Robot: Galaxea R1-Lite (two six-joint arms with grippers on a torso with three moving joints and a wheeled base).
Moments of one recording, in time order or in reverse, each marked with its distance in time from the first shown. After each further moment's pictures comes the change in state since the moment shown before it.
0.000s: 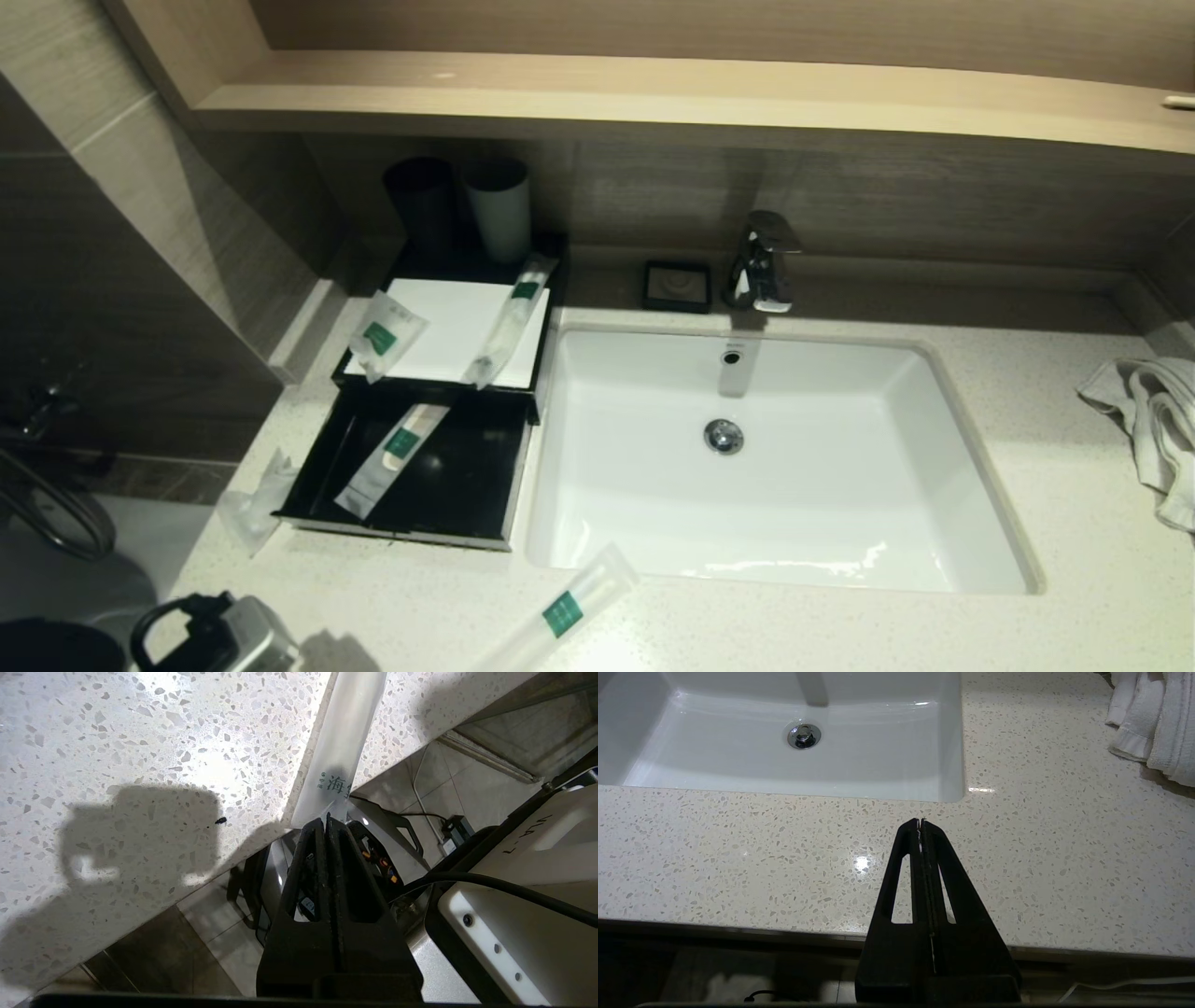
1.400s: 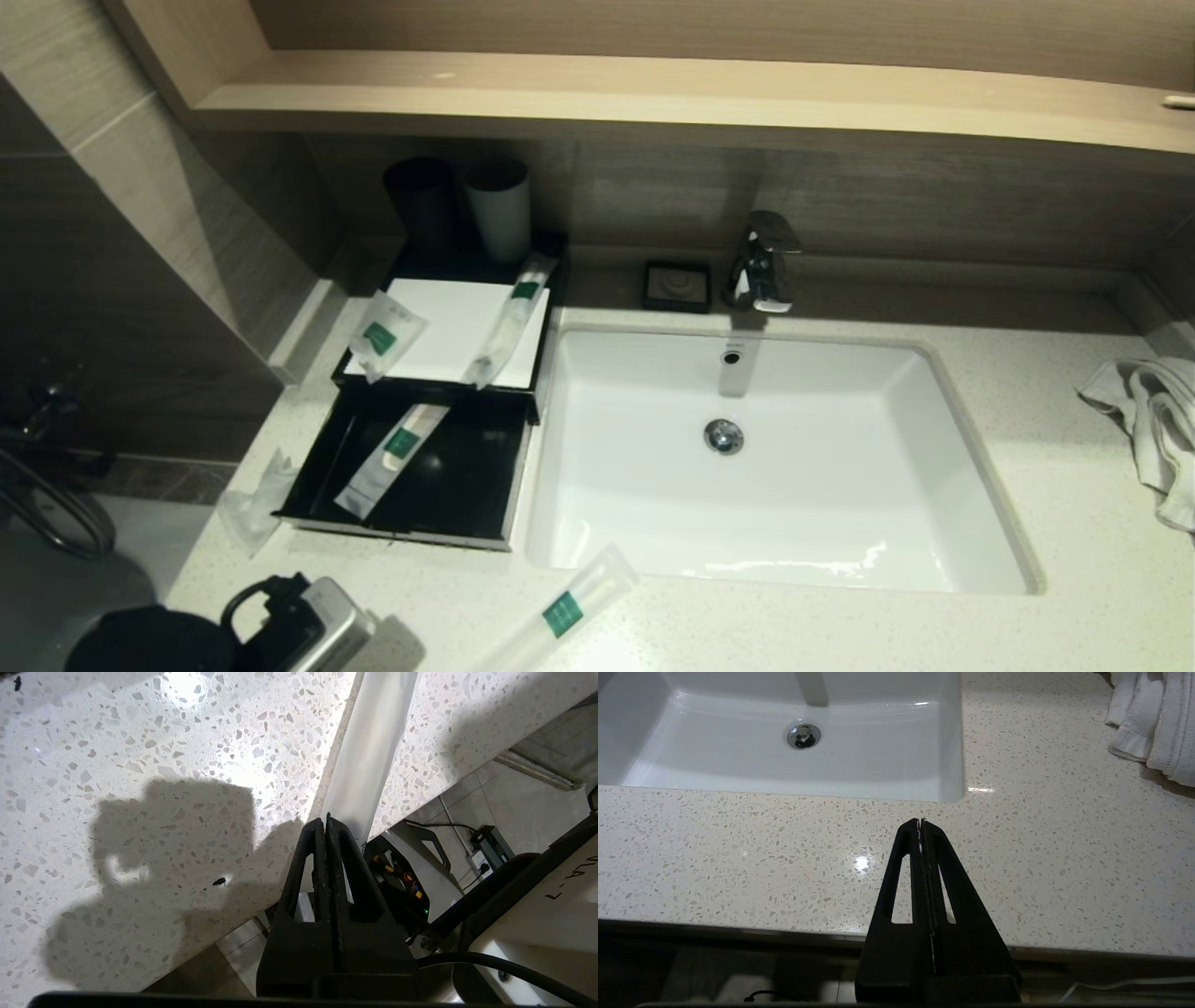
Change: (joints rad) left arm -0.110 0.245 0.034 -0.290 0.145 -0.021; right arm 0.000 0.000 0.000 0.000 0.000 0.000
